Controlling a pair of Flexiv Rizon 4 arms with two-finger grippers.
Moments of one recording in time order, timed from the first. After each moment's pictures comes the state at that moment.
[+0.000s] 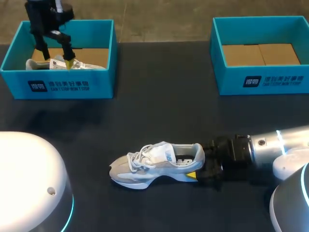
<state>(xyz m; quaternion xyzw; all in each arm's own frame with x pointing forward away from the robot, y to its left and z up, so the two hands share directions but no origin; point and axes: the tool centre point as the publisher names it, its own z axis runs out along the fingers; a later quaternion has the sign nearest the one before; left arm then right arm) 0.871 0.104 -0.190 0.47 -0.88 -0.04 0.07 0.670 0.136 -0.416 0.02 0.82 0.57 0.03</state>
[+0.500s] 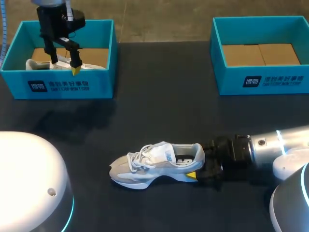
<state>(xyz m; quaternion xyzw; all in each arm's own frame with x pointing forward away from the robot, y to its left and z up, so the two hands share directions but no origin) 0.863 0.090 -0.194 0.44 -0.89 -0.05 0.05 0.670 0.136 -0.416 0.02 0.82 0.57 0.03</state>
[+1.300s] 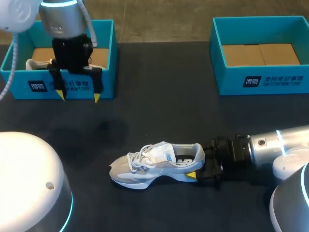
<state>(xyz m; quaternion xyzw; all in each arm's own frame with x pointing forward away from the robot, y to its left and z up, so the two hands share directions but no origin) 0.753 0.028 -0.217 0.66 -0.75 -0.06 0.05 0.670 0.136 -0.416 0.02 0.82 0.57 0.03</state>
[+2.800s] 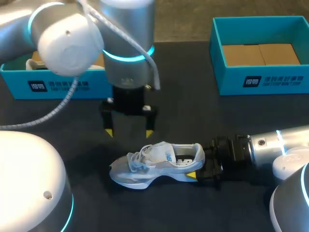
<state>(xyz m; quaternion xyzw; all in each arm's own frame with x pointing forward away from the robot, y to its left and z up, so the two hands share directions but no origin) 0.651 -0.111 -0.245 0.71 -0.70 -0.04 -0.01 0.670 0.137 -0.416 0.02 0.82 0.57 0.03</state>
